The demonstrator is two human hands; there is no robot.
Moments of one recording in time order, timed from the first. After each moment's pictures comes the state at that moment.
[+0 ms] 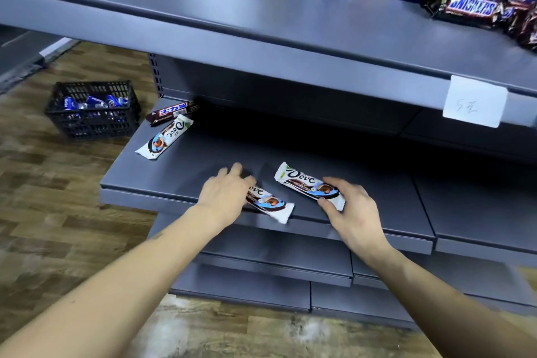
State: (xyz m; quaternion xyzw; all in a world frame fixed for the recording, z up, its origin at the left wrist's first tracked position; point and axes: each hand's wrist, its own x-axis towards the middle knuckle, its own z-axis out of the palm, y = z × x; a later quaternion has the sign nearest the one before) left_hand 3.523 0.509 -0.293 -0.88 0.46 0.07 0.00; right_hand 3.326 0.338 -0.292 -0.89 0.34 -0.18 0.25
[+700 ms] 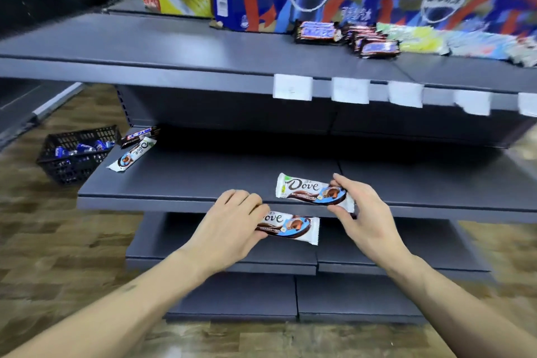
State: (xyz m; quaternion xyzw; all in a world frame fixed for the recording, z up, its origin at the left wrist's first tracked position) left_hand 3.323 0.523 -0.225 -0.72 0.67 -0.18 -0.07; right_hand 3.125 0.324 -0.222 -0.89 0.27 -0.27 0.24
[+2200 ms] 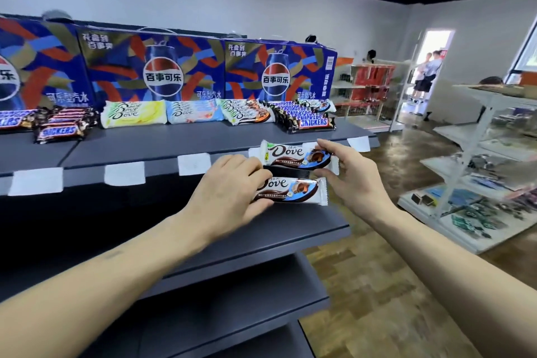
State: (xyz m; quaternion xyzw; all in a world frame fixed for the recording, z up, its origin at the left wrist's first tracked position) left_hand 2.973 0.127 -0.053 -0.58 0.73 -0.30 -0.19; right_hand 2.755 -0.009 -0.052 -0.84 0.33 -0.42 0.08
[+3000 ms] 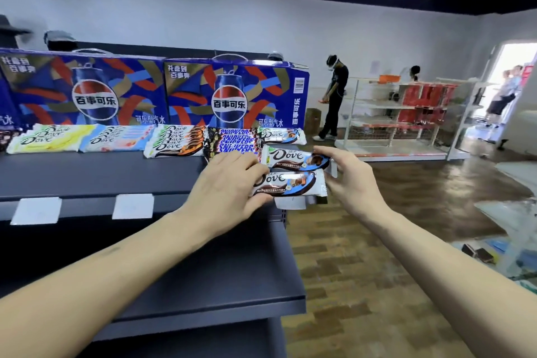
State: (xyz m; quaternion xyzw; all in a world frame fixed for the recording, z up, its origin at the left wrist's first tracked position) left_hand 2.831 -0.104 -0.014 -0.68 0.64 -0.32 -0.17; right_hand 2.652 -0.293 -0.029 -0.87 0.22 -0.42 0.12
